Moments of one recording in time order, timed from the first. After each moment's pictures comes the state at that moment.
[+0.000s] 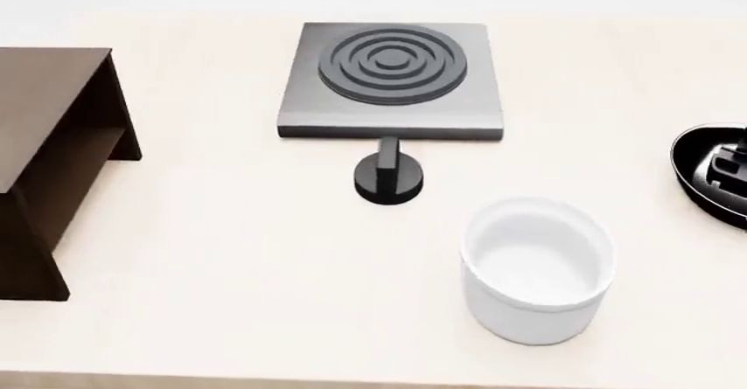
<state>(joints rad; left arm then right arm) -0.44 -0.20 -0.33 0.35 -0.15 -0.44 -0.36 0.54 0.30 0.28 -0.46 0.05 0.62 0.24</state>
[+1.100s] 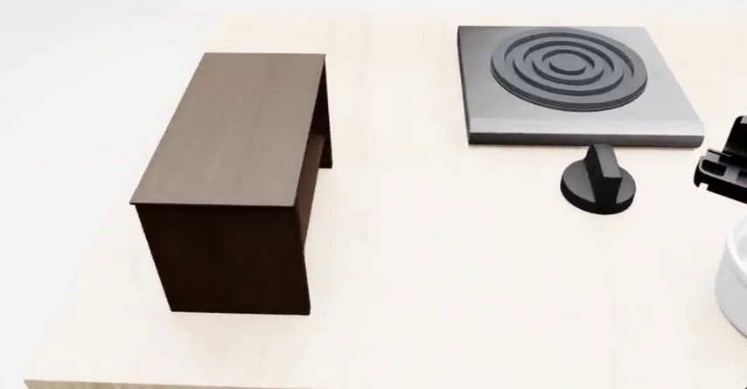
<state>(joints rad) -0.44 -0.22 -0.32 0.35 -0.17 -0.42 -0.39 0.53 0.31 0.26 -0.47 0.06 0.62 0.25</state>
